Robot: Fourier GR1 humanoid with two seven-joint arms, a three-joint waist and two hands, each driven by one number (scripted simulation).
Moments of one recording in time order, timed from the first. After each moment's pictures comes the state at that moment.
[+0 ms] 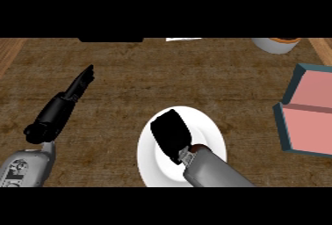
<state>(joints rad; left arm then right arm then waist) -0.22 0.30 -0.04 -1.53 -0.08 -0.17 -0.08 -0.55 -0.02 0.75 -1.27 1.15 0.28 0.38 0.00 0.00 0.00</state>
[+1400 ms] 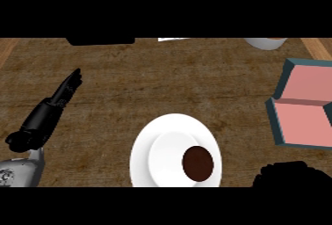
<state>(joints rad) -0.16 0.32 0.00 -1.58 -0.07 -0.17 -0.08 0.12 -0.74 0.41 -2.31 0.68 -0.05 -0.11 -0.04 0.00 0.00</state>
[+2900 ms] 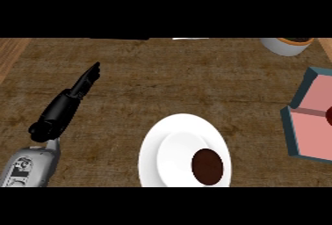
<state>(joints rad) -0.25 0.27 -0.04 -1.55 -0.10 -0.20 -0.05 -0.41 -1.07 0.12 -1.18 0.48 0.48 -0.61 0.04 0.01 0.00</state>
